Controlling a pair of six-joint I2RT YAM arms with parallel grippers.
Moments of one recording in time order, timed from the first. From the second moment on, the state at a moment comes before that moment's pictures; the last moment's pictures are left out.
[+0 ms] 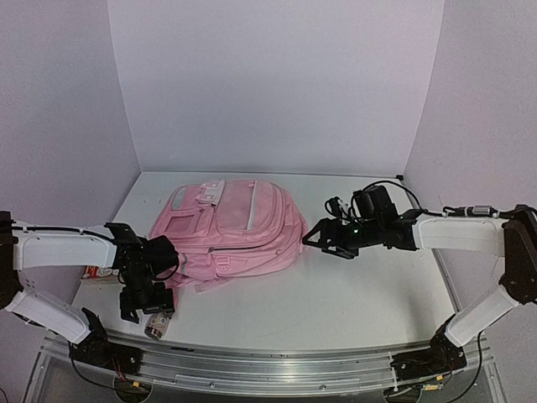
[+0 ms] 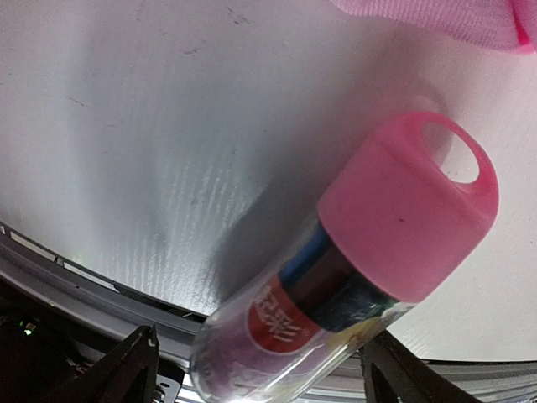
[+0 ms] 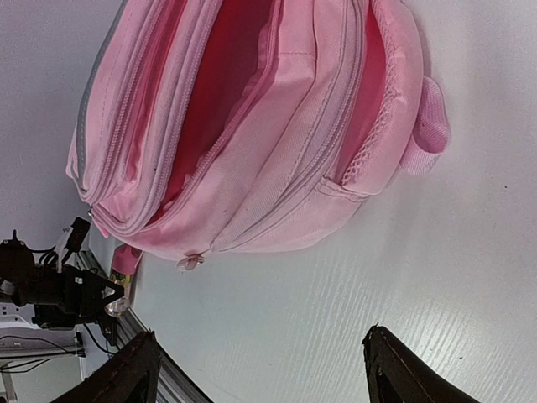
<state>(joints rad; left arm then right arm) -0.82 1.31 0.71 -1.04 0.06 -1.13 0.63 1.49 0.87 -0.12 -0.37 0.69</state>
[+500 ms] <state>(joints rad) -0.83 1.47 0.78 -0.89 0.08 -1.01 0.63 1.45 0.86 -0.11 -0.38 0.69</state>
